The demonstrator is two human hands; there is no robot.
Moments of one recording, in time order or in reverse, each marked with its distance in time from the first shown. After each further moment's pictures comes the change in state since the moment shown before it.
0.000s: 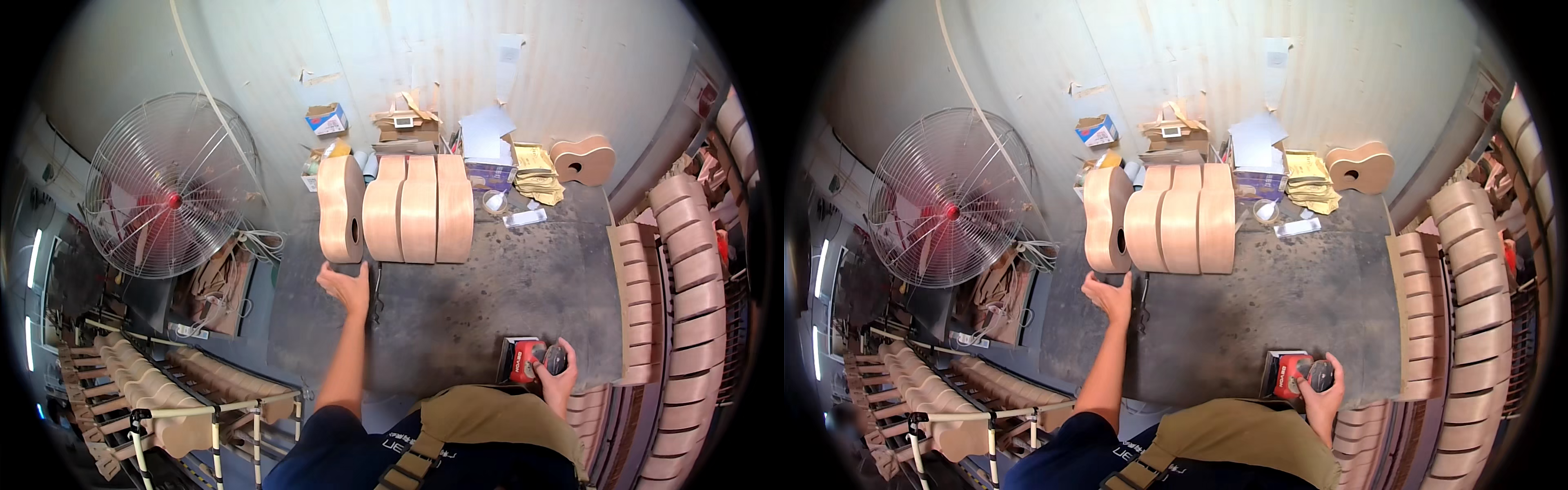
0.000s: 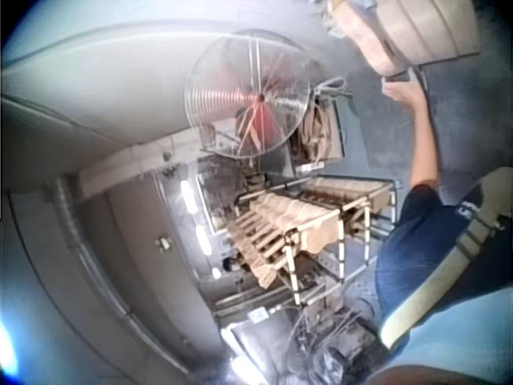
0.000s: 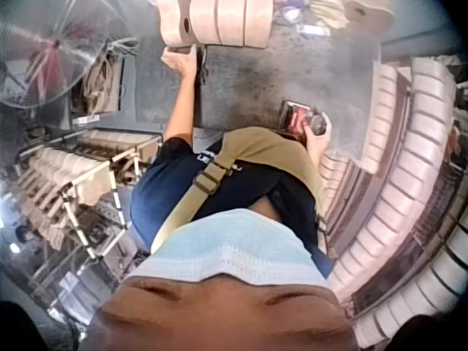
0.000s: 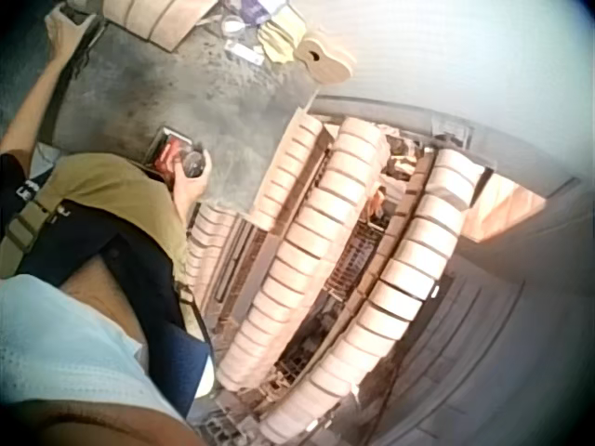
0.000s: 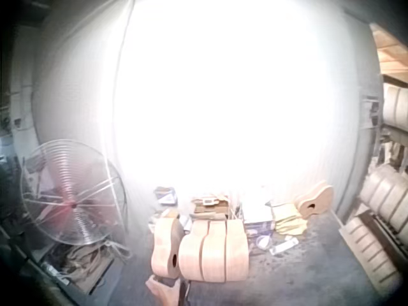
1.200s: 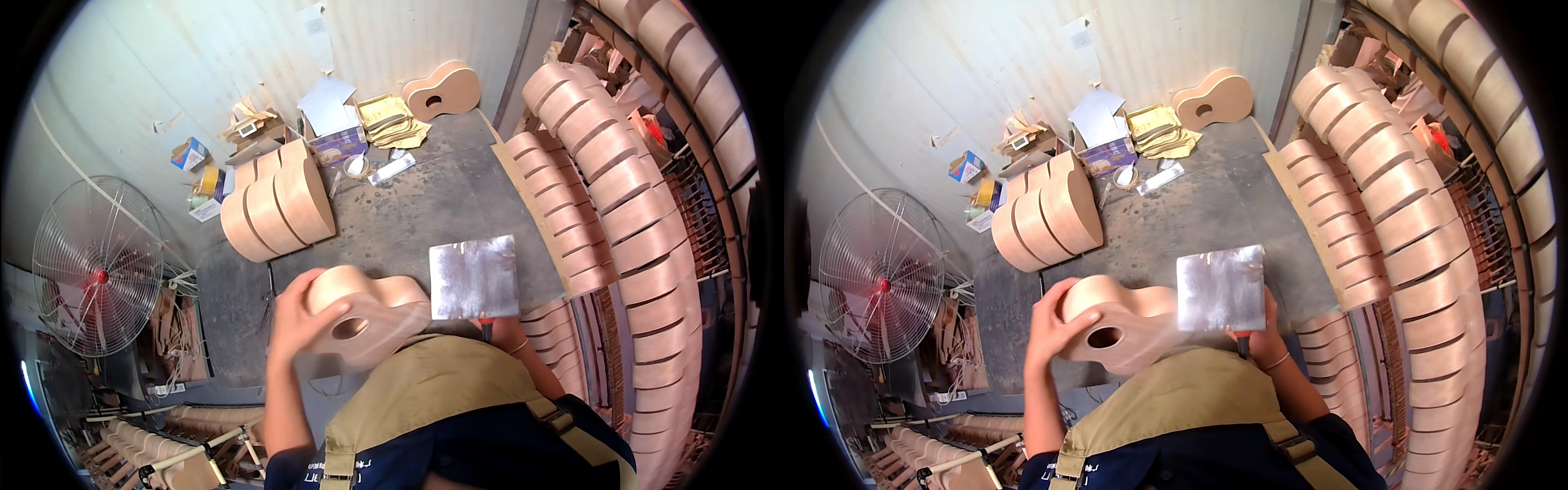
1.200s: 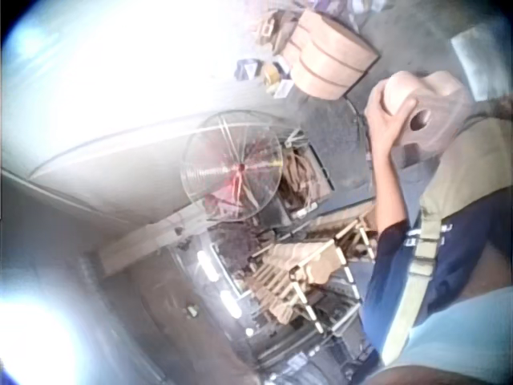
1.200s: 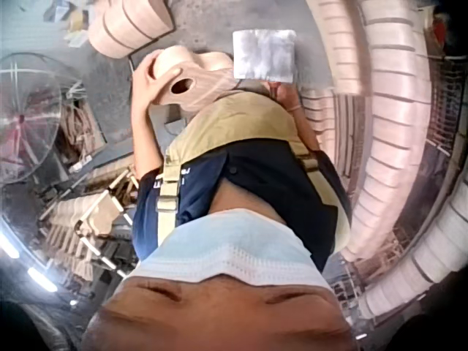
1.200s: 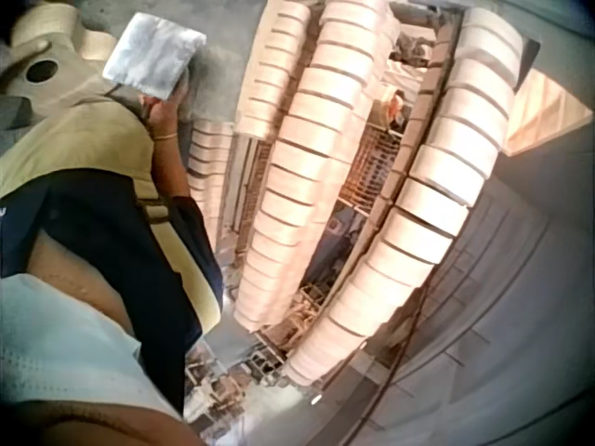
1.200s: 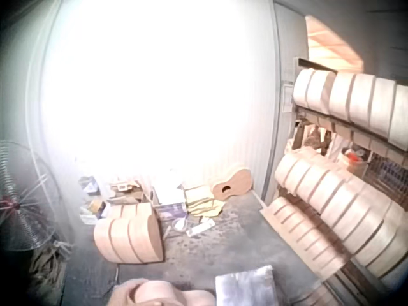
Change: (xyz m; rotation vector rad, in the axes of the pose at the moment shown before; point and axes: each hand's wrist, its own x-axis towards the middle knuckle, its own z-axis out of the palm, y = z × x) left_hand -0.108 0.226 -0.151 -0.385 -1.139 0.278; right_hand 0.034 0.048 -0.084 0.147 -0.259 -0.311
